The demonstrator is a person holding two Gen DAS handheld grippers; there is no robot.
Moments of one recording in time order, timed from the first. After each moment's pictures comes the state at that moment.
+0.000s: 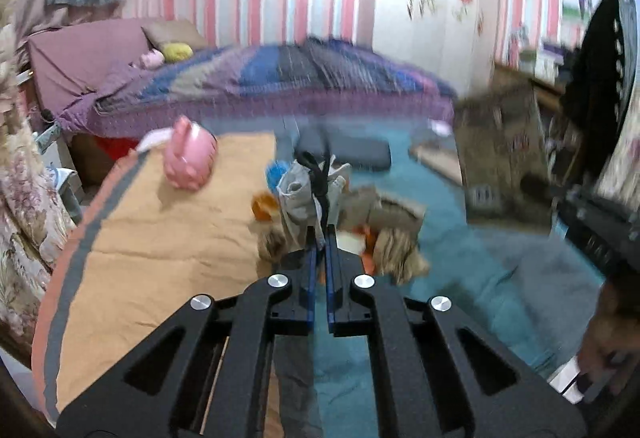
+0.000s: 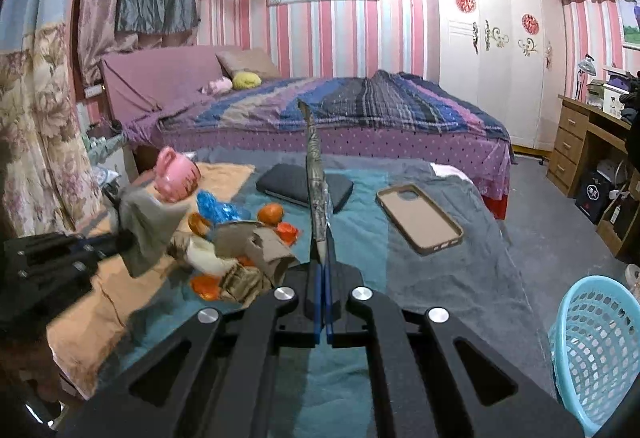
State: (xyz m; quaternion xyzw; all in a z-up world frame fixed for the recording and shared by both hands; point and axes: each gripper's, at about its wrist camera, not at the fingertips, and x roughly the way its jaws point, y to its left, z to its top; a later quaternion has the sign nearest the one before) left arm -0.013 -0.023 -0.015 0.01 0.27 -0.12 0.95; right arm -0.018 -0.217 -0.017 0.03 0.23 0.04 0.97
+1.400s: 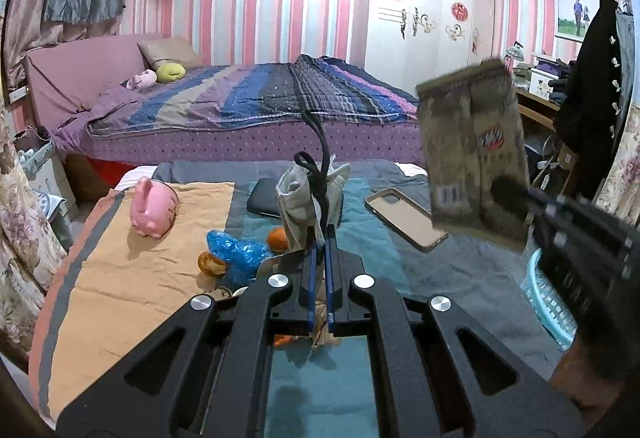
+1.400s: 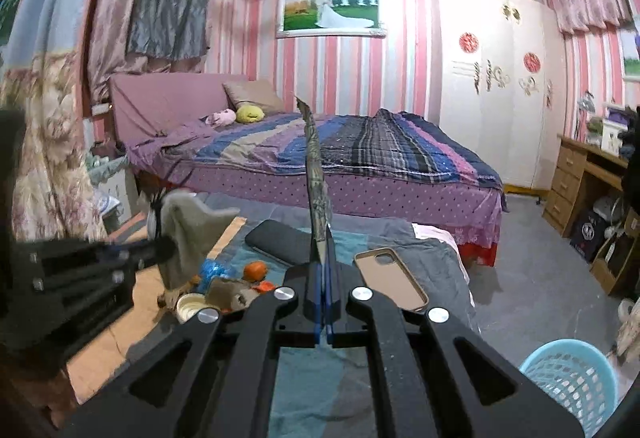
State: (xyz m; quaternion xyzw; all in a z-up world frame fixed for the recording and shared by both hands) left arm 0.000 -0.103 0.038 0.01 0.26 -0.13 0.96; right arm -0.013 -0.255 0.040 0.01 0.18 0.04 0.98
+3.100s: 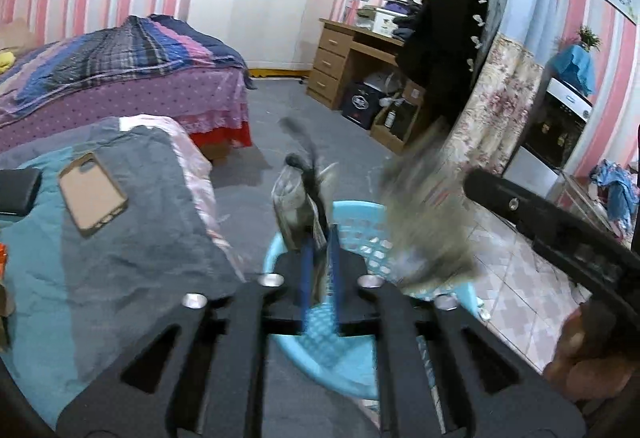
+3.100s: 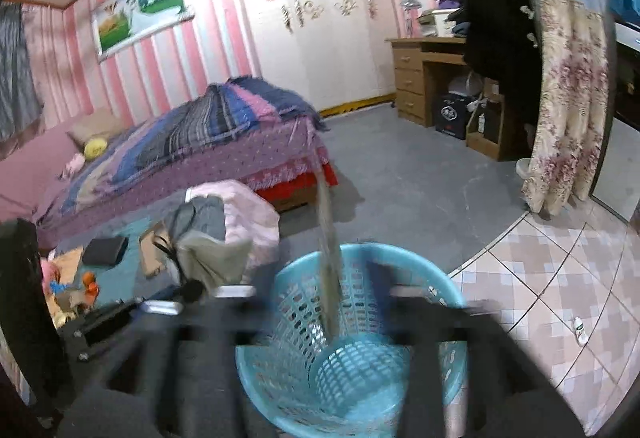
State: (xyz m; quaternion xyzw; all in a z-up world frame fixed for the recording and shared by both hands) left arm -0.033 -0.384 -0.013 0.01 0.32 -0.41 0.85; right arm -0.128 -0.516 0.013 0.18 0.23 -0.22 0.93
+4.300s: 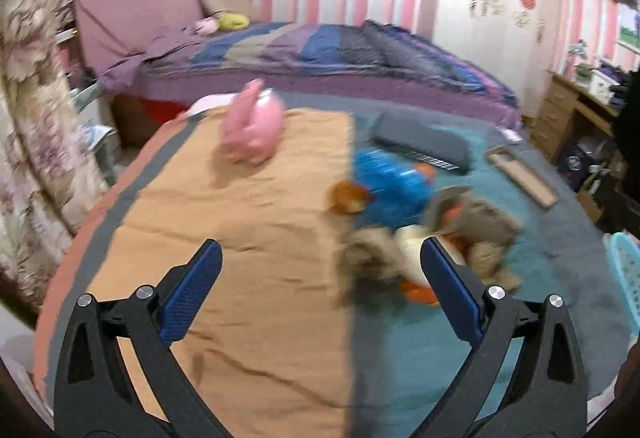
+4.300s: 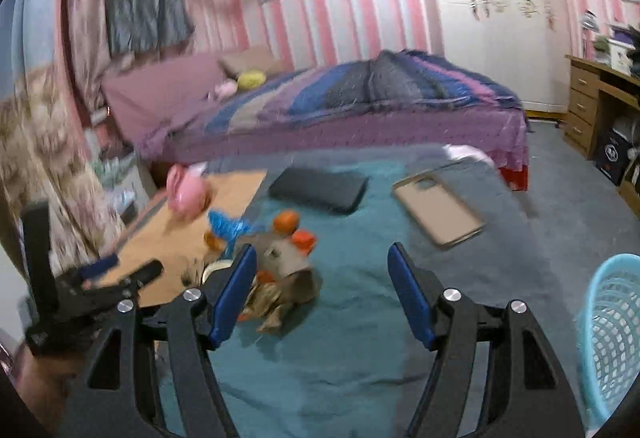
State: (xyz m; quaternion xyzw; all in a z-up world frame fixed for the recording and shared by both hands) left arm 0.040 0.035 -0.047 -0.02 0.33 -0.02 0.94; right arm 0.017 -0.219 -0.025 0.08 0.28 0.06 0.96
